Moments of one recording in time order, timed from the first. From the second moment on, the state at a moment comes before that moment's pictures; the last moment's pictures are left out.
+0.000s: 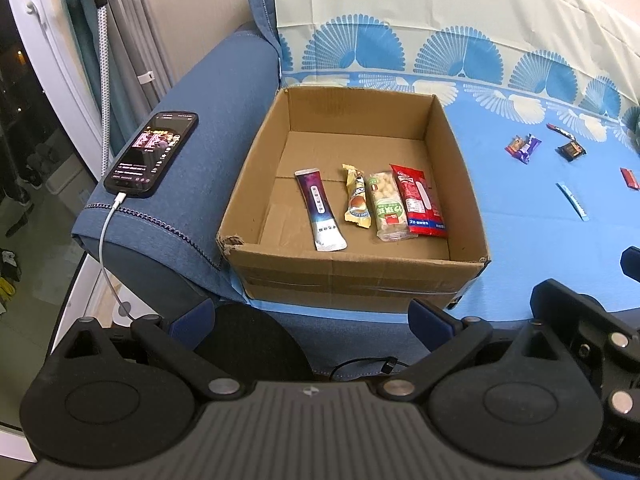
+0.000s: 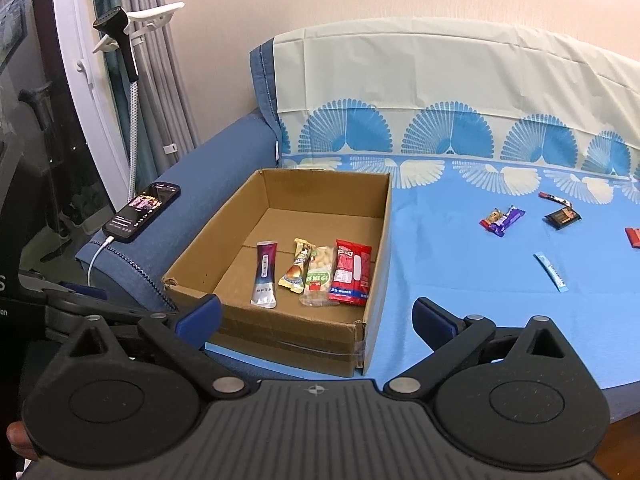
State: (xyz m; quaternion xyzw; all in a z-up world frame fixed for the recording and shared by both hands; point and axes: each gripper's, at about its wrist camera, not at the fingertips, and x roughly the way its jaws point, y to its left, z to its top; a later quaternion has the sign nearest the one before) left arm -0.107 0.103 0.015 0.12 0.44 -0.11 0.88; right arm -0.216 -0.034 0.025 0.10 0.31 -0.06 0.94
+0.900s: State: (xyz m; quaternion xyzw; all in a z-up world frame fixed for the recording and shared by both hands) left arm -0.081 0.089 -0.012 0.14 0.50 -0.09 0.85; right arm -0.194 -0.048 0.001 0.13 0.34 -0.04 0.93
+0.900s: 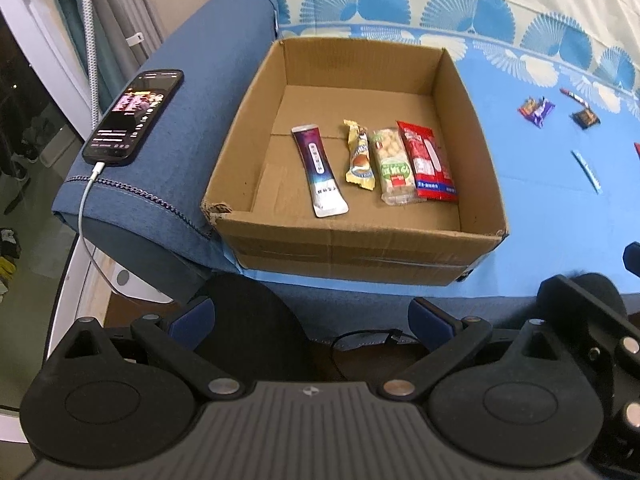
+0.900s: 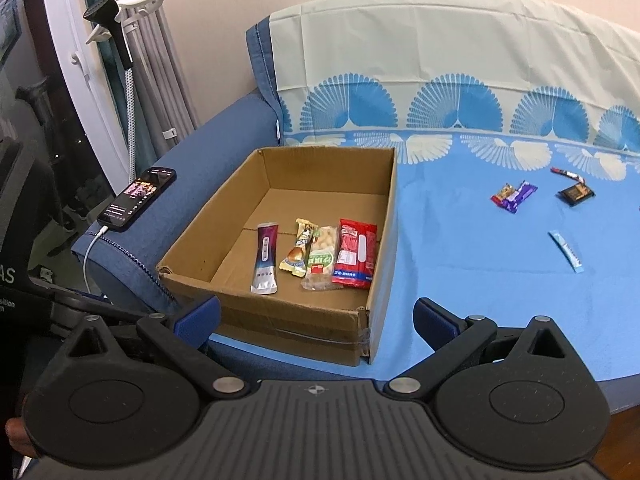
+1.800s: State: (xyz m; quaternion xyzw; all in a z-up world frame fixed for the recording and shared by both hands) left arm -0.011 -0.052 -0.012 0.20 0.50 -0.14 0.83; right arm -0.188 -0.211 -0.038 0.23 0.33 -0.19 0.90
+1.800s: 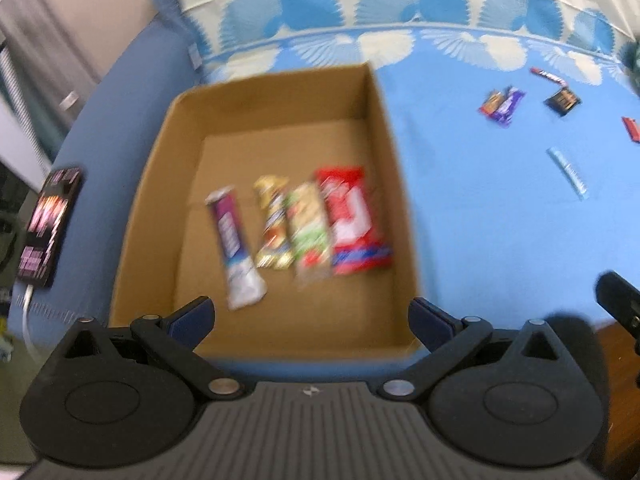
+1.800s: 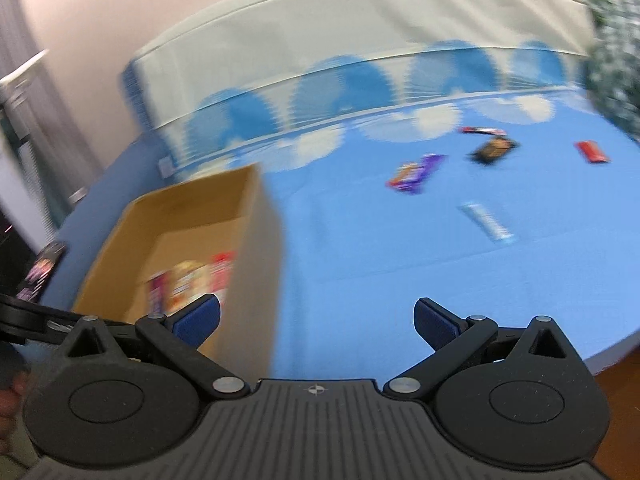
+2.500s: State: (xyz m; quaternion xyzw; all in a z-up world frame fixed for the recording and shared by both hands) left arm 0.173 -0.388 -0.123 0.25 0.47 -0.27 0.80; right arm -0.094 -0.527 -0.159 0.31 0.30 -0.36 0.82
